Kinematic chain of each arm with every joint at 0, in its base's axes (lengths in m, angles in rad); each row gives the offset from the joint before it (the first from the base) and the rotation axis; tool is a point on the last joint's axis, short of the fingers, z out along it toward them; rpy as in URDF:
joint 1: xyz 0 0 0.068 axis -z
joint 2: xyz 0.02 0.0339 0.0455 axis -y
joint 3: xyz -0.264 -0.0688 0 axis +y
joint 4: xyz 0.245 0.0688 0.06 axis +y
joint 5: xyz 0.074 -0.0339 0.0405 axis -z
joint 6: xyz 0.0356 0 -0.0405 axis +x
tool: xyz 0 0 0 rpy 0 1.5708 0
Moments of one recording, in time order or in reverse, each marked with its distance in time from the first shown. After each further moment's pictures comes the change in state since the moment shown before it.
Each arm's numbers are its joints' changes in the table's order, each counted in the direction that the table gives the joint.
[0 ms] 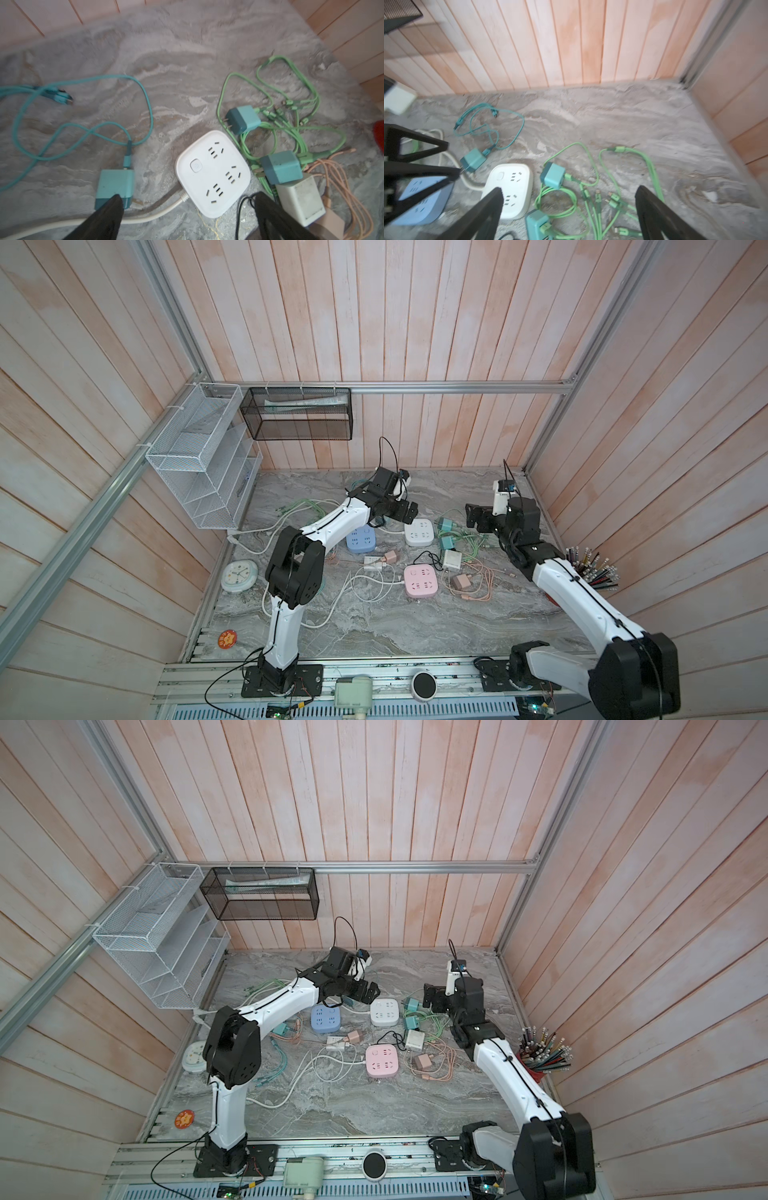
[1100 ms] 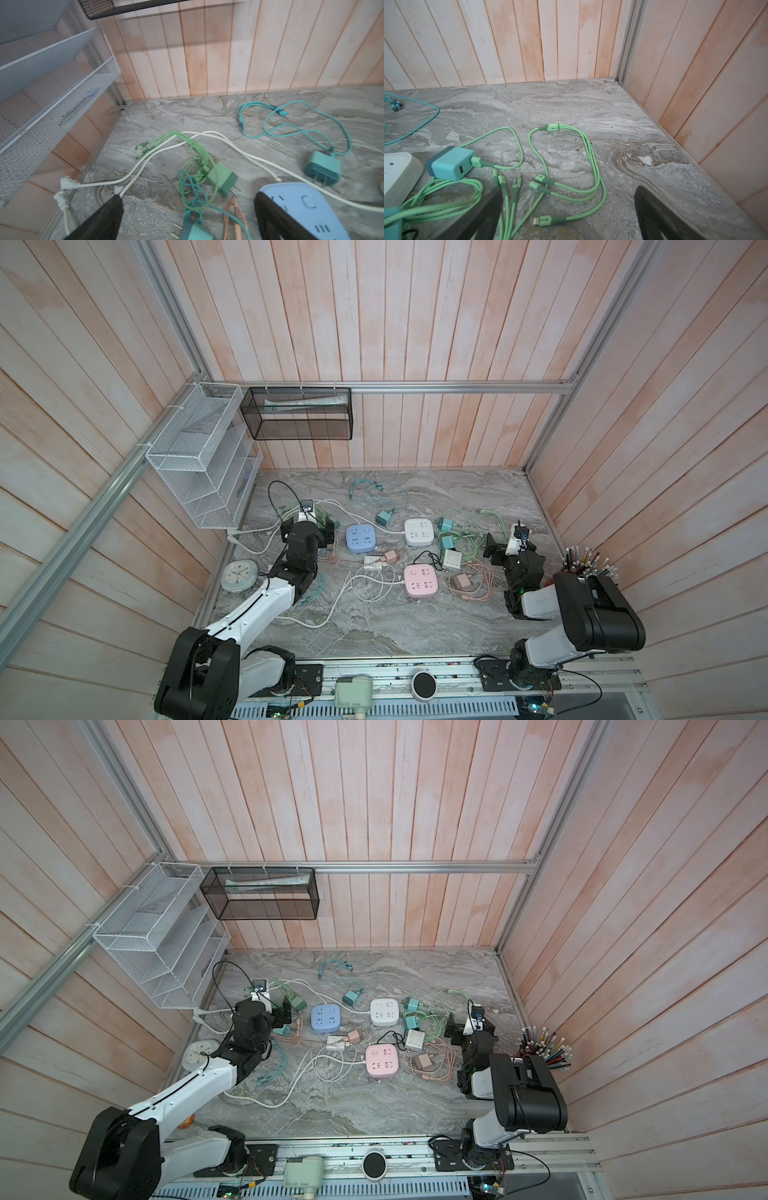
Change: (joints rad) left arm -0.304 0.842 1.184 -0.731 -0.599 0.103; right arm 0.232 -0.457 0.487 -1.104 -0.035 -0.105
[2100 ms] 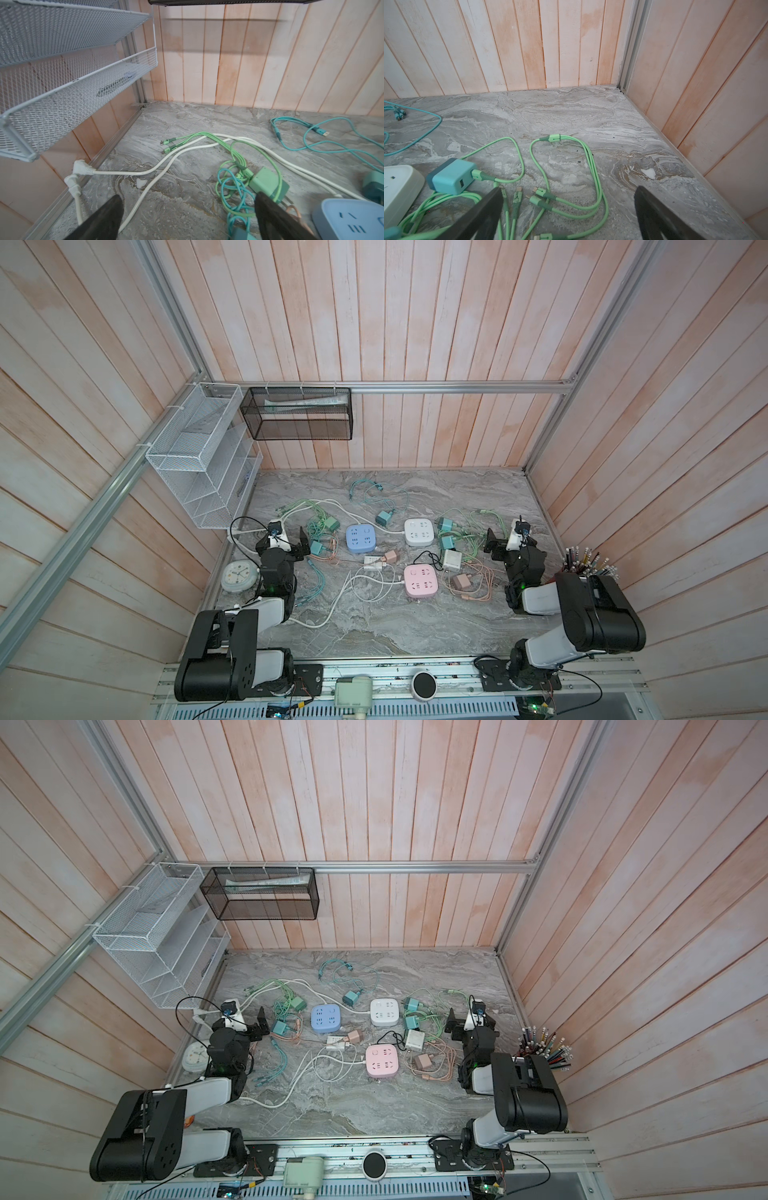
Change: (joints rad) left arm -0.279 -0.142 0.289 -0.629 0.301 -0.011; right arm 0.005 0.002 -0.023 0.015 -0.018 0.001
